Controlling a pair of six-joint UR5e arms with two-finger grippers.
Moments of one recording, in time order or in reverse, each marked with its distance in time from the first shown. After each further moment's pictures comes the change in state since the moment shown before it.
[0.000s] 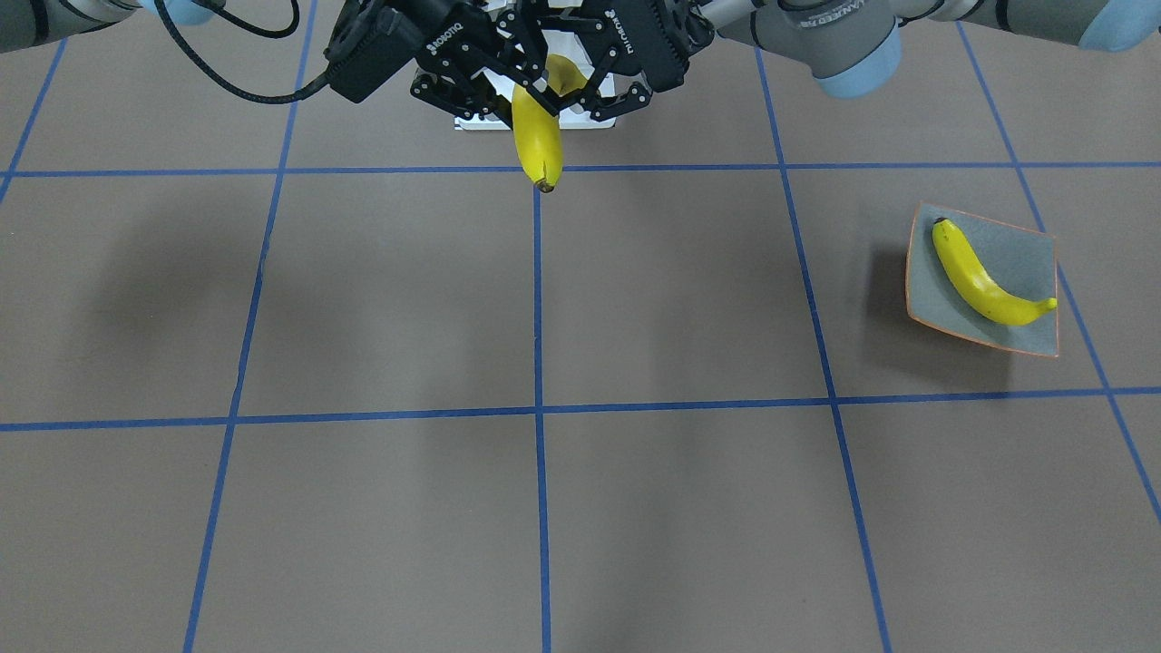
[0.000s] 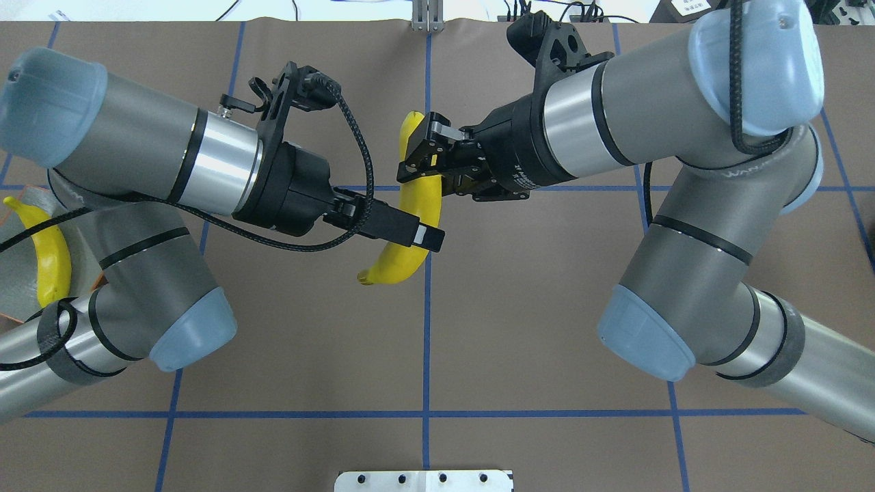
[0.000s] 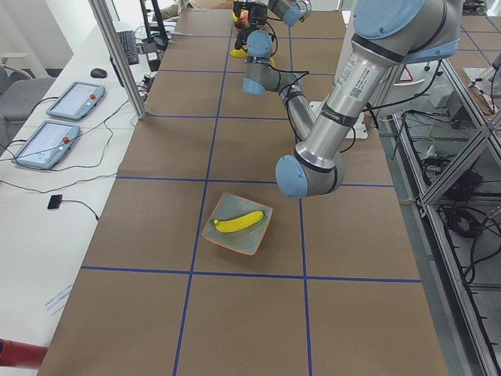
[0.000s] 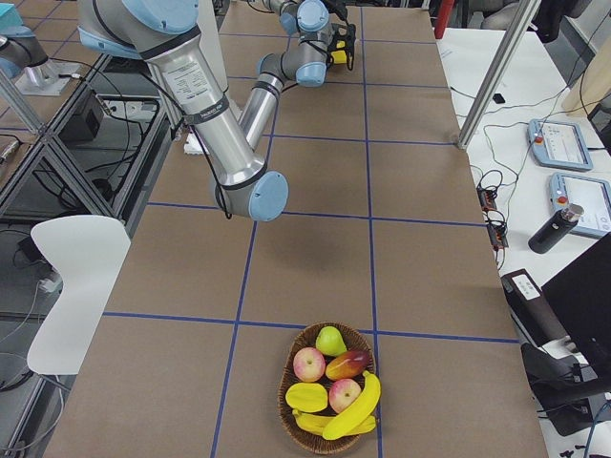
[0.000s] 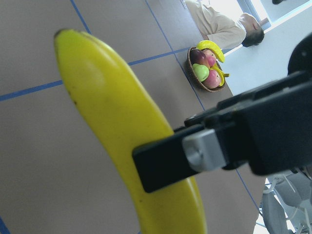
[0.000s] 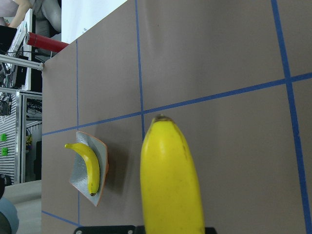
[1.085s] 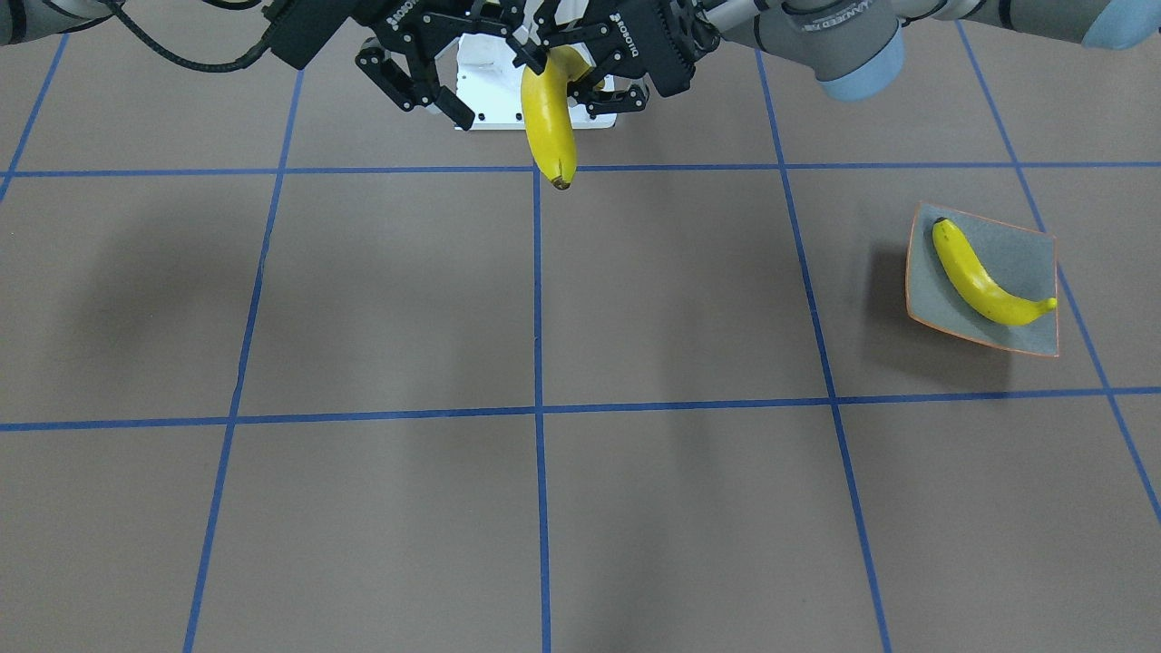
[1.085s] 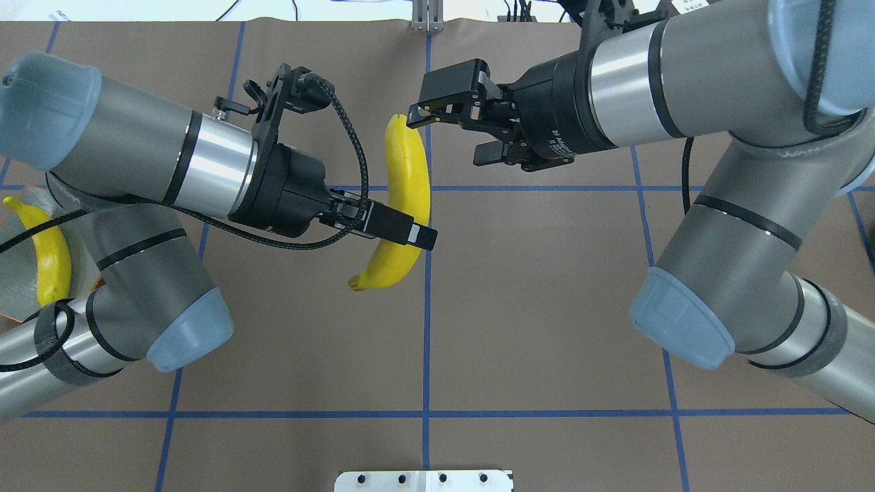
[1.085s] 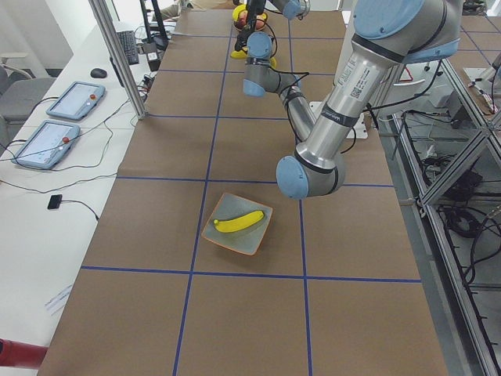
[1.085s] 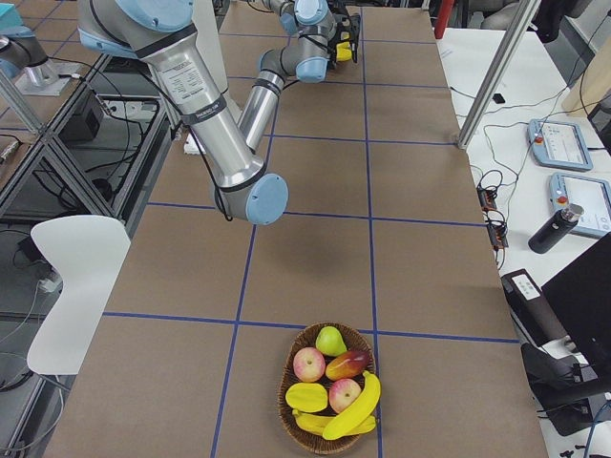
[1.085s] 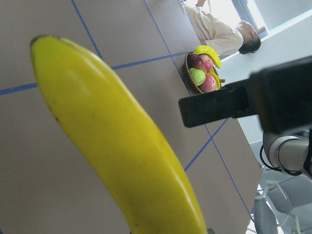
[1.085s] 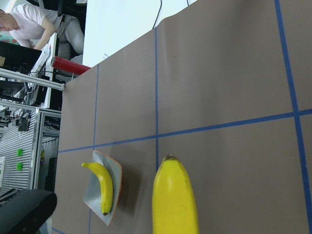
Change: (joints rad) left arm -0.003 0.030 -0.003 -0.006 -0.001 -0.010; right arm 0.076 -0.036 0.055 -0.004 -0.030 -0.019
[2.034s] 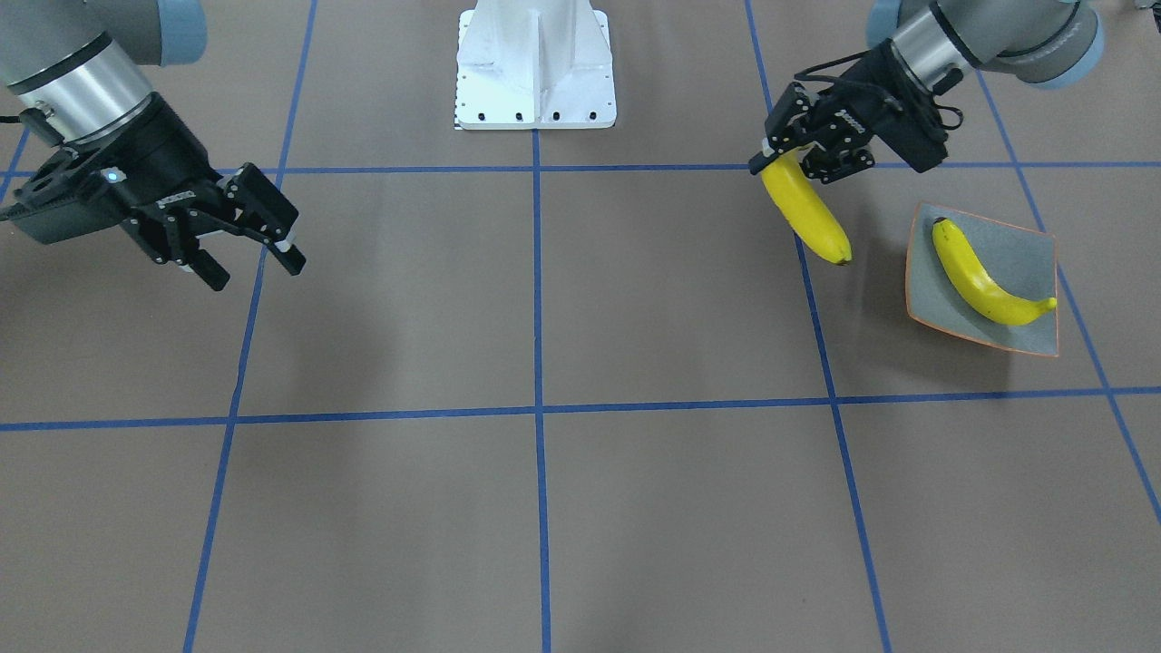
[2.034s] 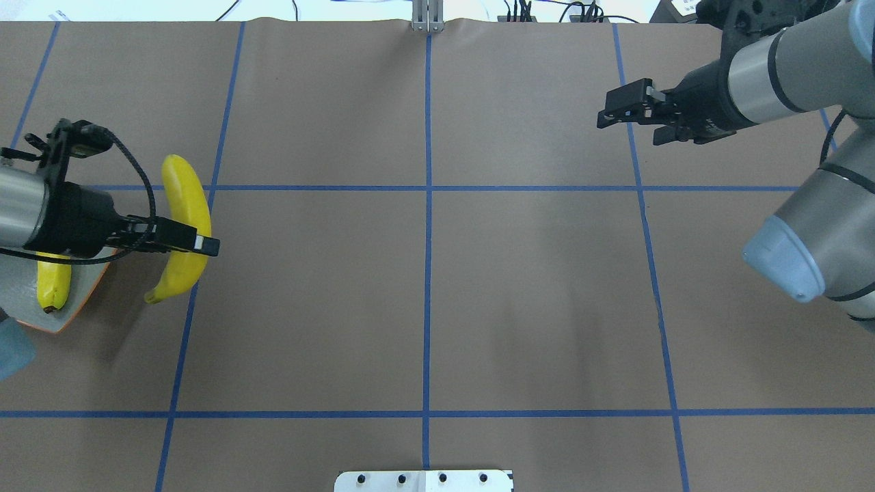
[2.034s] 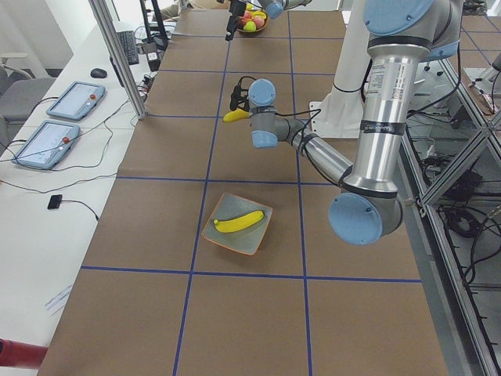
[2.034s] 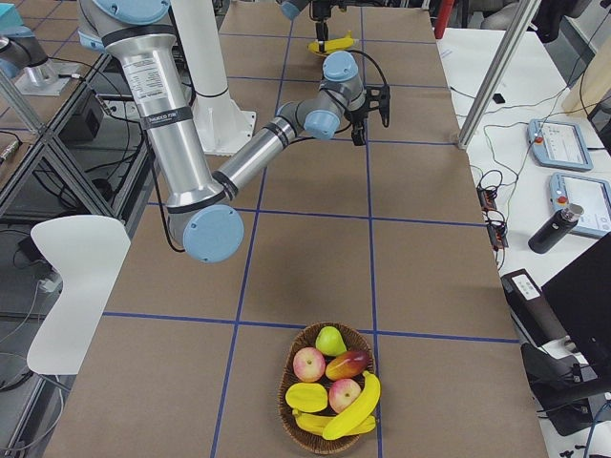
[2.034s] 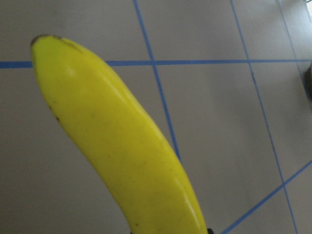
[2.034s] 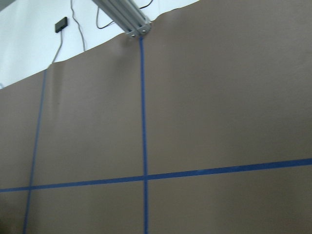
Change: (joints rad) left arm -0.168 0.541 -0.104 0.015 0.005 0.005; right arm 0.215 -0.312 -0.086 -0.091 0.056 -0.420
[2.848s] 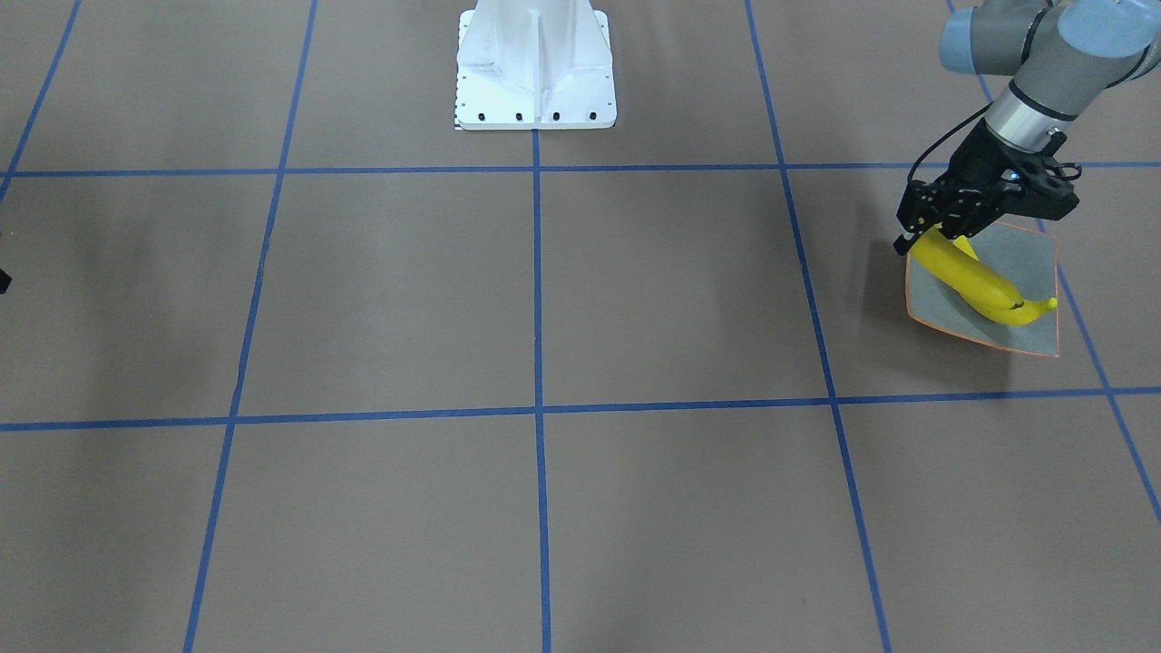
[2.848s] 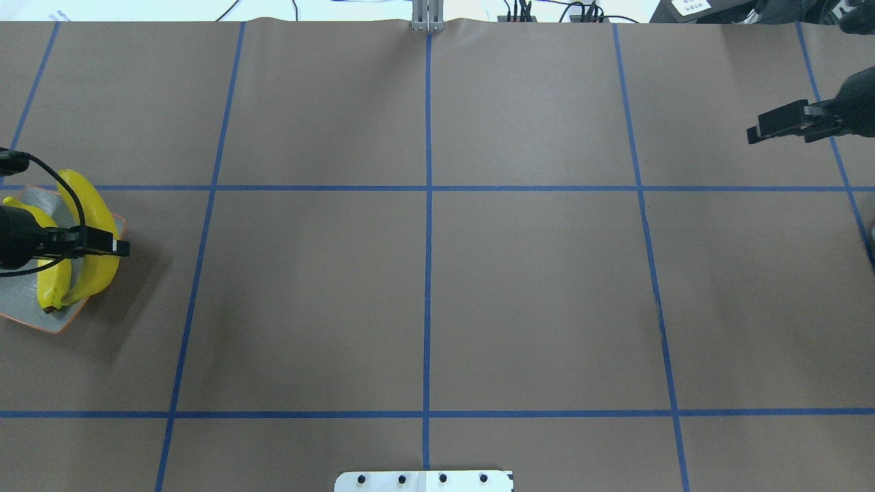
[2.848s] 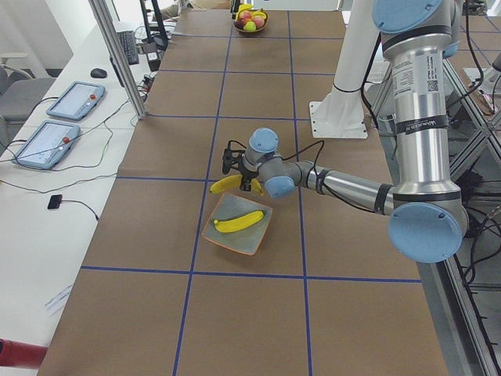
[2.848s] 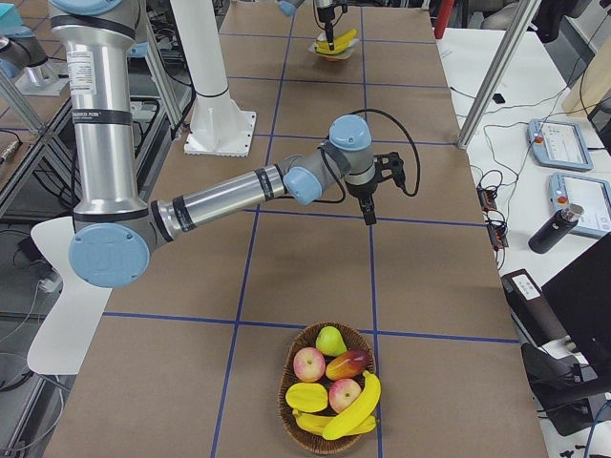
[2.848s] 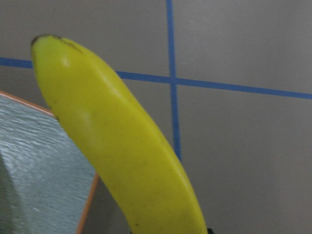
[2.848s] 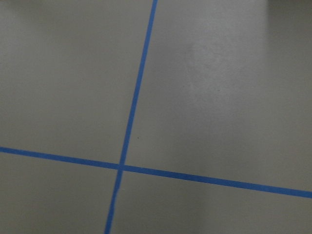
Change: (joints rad) left arm -0.034 0.174 0.115 0.134 0.240 0.189; right arm 0.357 -0.261 -0.086 -0.033 0.219 -0.700
